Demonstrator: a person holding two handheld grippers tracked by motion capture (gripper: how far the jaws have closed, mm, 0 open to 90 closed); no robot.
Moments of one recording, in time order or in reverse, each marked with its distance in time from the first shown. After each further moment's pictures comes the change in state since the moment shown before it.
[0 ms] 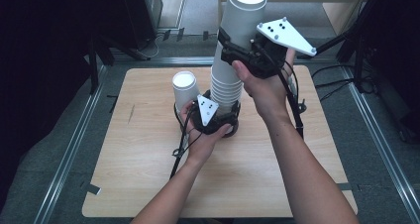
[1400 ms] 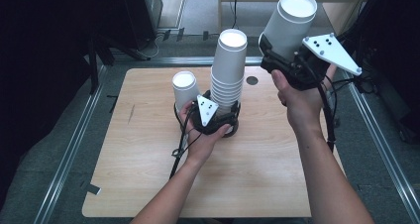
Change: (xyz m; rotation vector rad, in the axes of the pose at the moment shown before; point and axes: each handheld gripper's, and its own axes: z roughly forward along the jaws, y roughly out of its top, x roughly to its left) left arm 0.001 0.000 -0.002 0.003 -0.004 0.002; right arm -0.056 -0.013 -0.044 -0.017 -0.162 -0.022
